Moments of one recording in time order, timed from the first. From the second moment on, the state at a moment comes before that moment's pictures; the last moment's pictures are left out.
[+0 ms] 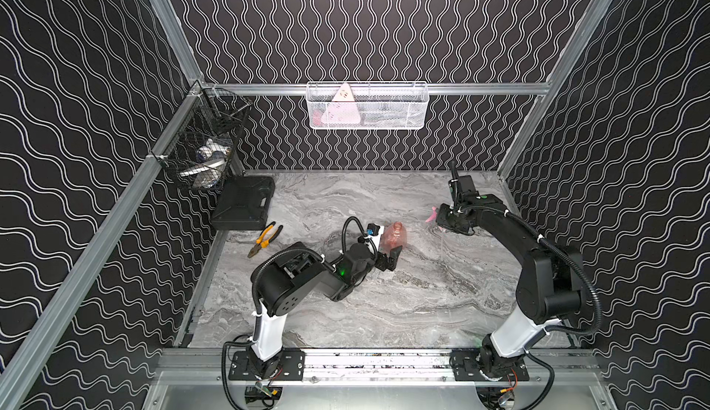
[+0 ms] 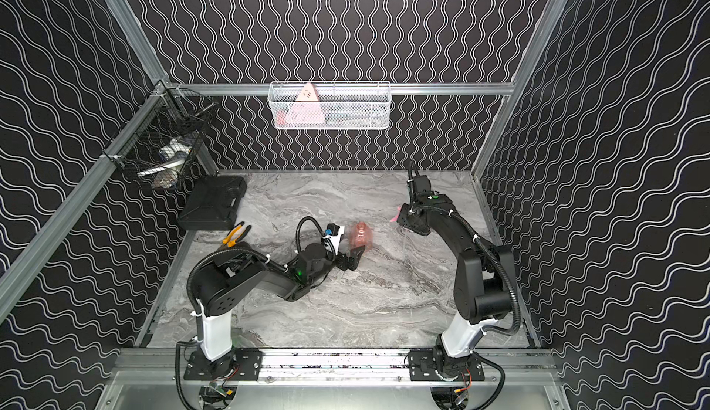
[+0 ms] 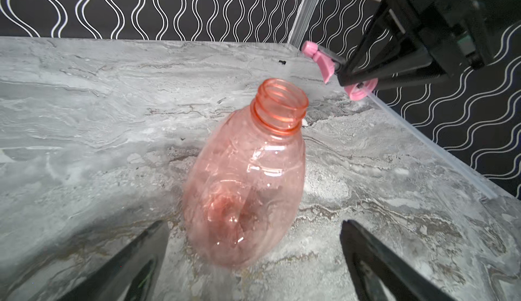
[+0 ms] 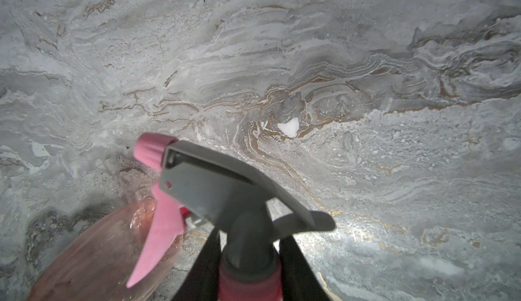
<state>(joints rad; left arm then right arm) -0.74 1.97 0.70 1.06 -0.08 -0.32 0.20 1.71 1.32 -0.72 0.04 0.54</state>
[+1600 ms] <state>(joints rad) -0.77 2.15 0.97 0.93 -0.02 -0.21 0.22 1.90 1.36 -0.65 -0.23 0.47</state>
